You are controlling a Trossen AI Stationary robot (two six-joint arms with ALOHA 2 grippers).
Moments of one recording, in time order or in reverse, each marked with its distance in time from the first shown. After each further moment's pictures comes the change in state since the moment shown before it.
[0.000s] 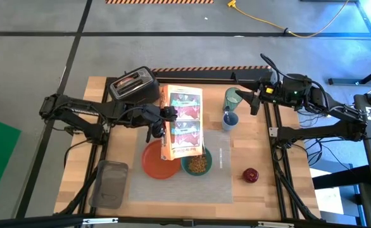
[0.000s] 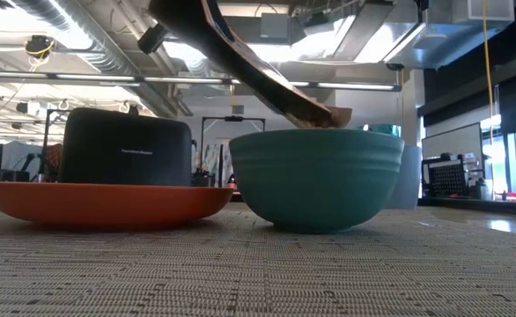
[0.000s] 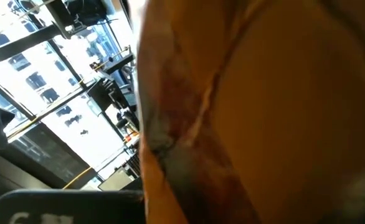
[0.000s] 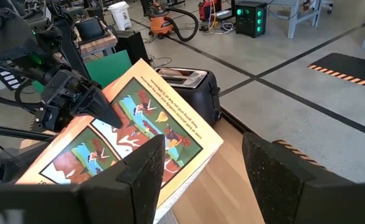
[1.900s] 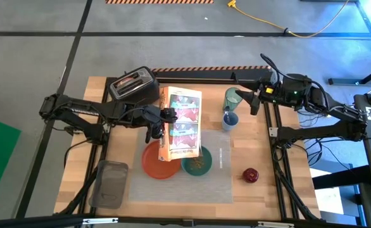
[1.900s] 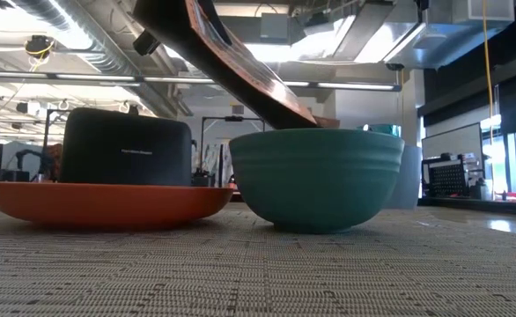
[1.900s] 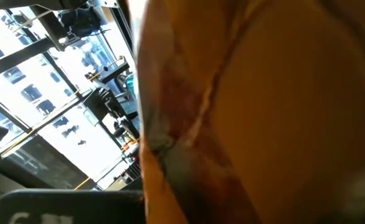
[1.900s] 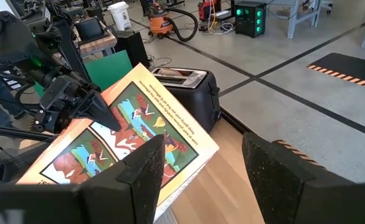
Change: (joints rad) left arm -0.001 0.000 0.000 -0.037 0.021 0.020; right arm 0.000 0.000 0.000 0.000 0.002 0.000
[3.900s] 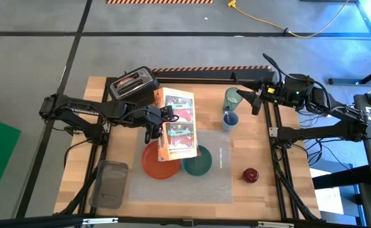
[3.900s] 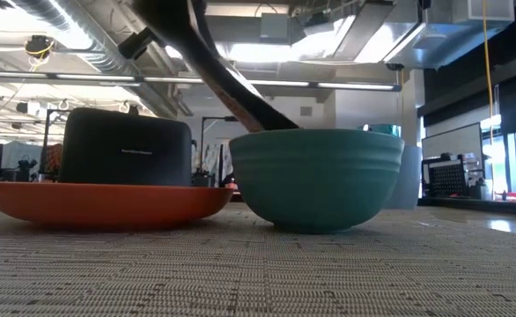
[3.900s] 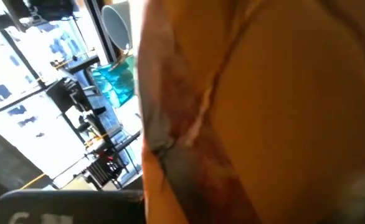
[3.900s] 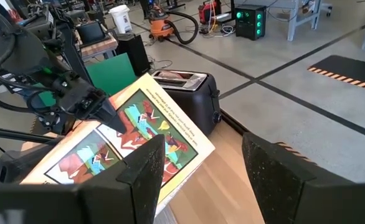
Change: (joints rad) left arm 0.008 0.000 0.001 -0.114 0.003 -0.179; right arm 0.000 -0.013 0.000 -0.001 0.000 0.000
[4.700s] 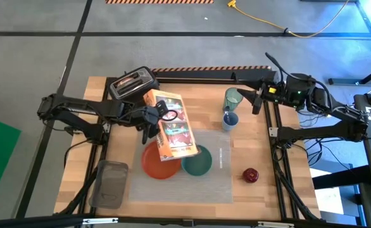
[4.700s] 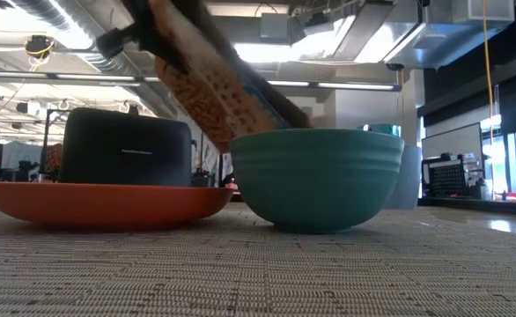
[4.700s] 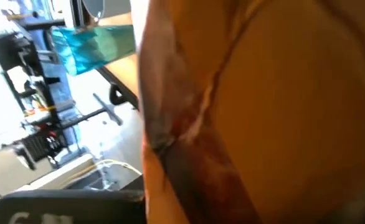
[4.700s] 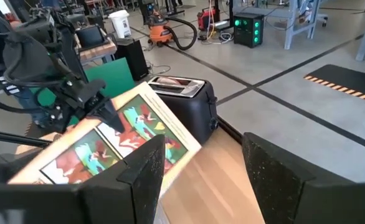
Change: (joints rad) left arm 0.005 -0.036 0.000 -0.162 0.011 -0.324; right arm 0.000 -0.005 0.000 0.020 0.009 -0.028
